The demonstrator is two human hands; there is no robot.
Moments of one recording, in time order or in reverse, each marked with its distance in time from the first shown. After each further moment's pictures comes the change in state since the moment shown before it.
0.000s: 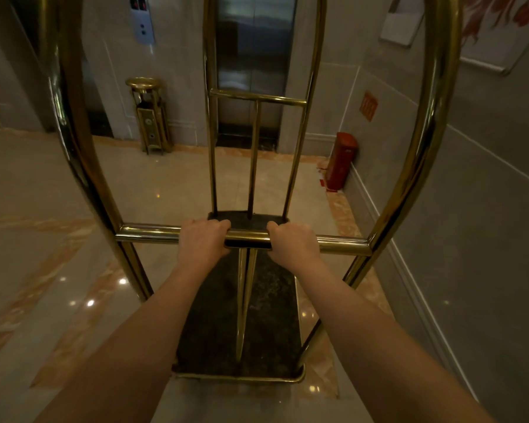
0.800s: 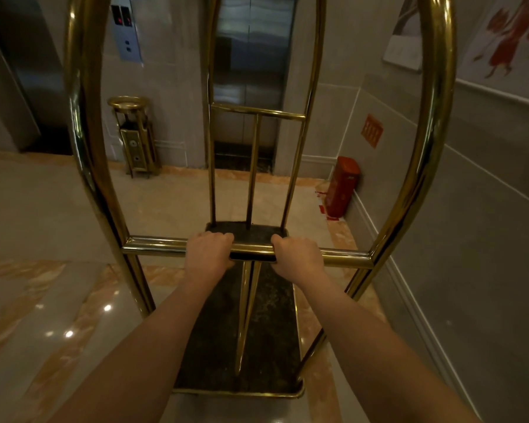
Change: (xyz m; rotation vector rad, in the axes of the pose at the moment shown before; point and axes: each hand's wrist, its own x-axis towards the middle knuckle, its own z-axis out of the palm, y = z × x) left_hand 0.276 -0.040 0.087 -0.058 -0.034 0.029; right_hand 0.263 0.096 0.065 0.020 -0.015 -0.001
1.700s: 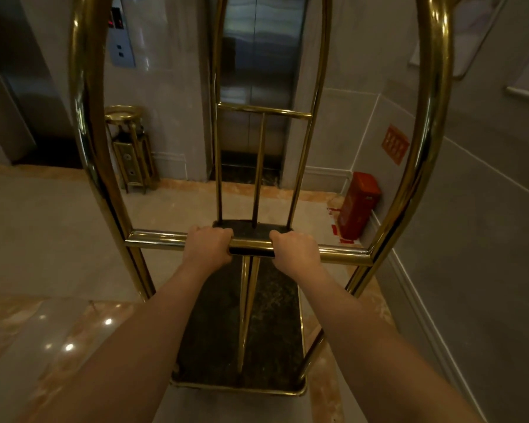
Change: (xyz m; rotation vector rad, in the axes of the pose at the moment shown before) left_hand 0.298 -0.046 0.064 -0.028 -0.064 -0.004; right_hand 0.284 0.110 0.063 0.035 -0.028 0.028
